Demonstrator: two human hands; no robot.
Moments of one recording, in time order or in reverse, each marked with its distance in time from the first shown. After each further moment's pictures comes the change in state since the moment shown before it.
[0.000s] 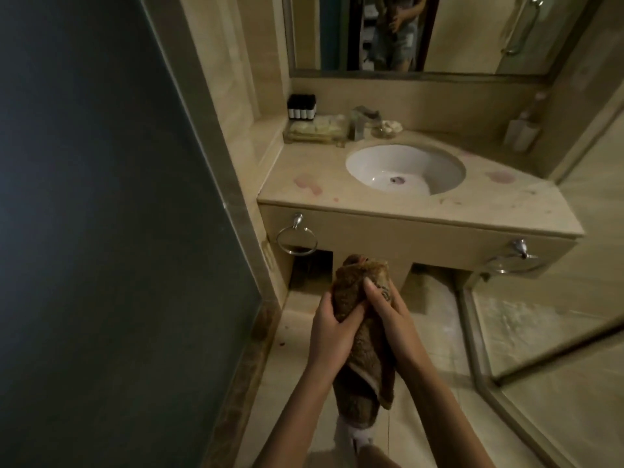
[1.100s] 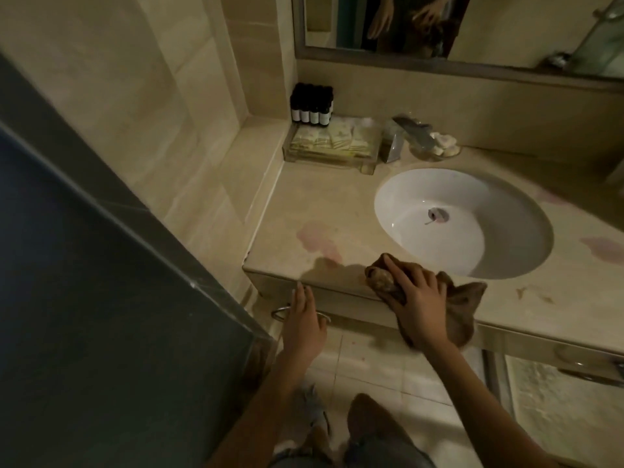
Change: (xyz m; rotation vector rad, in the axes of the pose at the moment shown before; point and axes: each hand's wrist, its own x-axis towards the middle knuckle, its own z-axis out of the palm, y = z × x) left_hand 0.441 -0.038 -0.065 0.963 -0.111 -0.123; right_hand 0.451 0.019 -0.046 -1.464 0.163 -0.434
